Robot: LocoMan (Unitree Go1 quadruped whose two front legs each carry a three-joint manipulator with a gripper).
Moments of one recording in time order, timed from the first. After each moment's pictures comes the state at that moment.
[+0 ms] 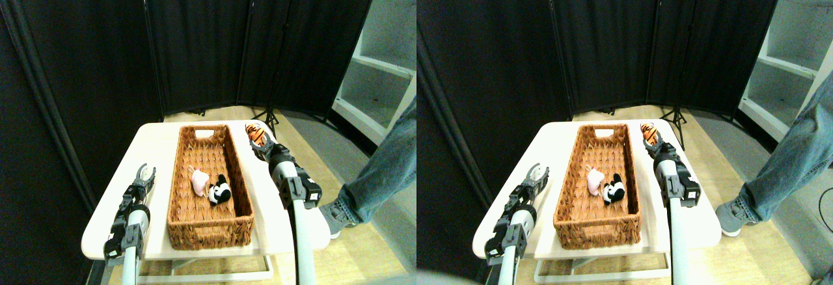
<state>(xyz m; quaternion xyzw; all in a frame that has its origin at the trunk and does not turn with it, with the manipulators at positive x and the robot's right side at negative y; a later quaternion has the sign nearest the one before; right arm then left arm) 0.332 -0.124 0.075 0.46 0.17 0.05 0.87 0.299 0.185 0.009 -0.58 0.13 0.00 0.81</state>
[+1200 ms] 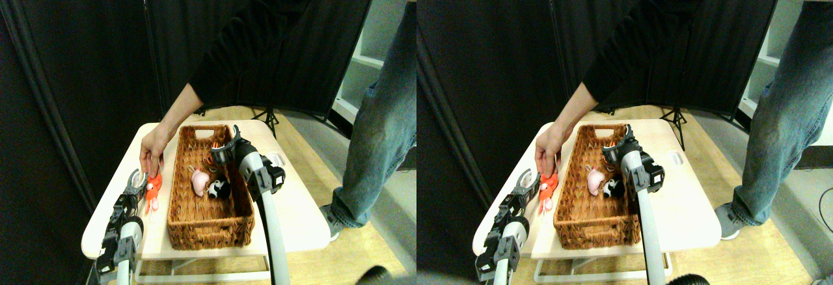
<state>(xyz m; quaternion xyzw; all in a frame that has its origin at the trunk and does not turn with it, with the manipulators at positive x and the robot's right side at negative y) 0.328 -0.033 0.075 0.54 0.28 0.12 0.79 0.285 0.201 0.011 -0.58 0.09 0.01 0.81</state>
